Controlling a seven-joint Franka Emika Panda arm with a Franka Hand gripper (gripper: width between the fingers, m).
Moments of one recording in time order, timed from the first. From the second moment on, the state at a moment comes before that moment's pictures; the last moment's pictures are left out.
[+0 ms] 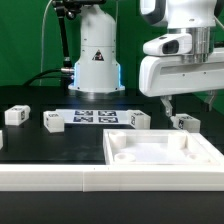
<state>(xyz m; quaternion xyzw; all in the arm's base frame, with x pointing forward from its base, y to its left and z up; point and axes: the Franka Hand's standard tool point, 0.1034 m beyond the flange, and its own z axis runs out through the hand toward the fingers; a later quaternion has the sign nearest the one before) 0.451 0.161 0.051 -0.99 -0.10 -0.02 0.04</state>
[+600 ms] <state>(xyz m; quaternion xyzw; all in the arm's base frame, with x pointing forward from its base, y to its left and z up) 0.439 0.173 0.049 -0.99 -0.12 0.09 0.02</state>
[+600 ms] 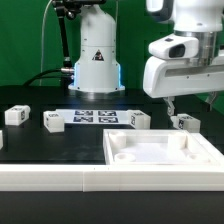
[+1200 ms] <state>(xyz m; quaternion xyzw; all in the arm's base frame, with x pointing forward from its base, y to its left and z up) 0.425 0.180 0.038 -0.96 -0.13 0.26 0.00</state>
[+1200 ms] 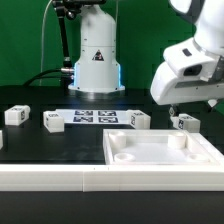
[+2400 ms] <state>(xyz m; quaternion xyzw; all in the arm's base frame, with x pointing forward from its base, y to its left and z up) 0.415 0.186 0.010 -0.90 -0.13 0.41 -0.03</state>
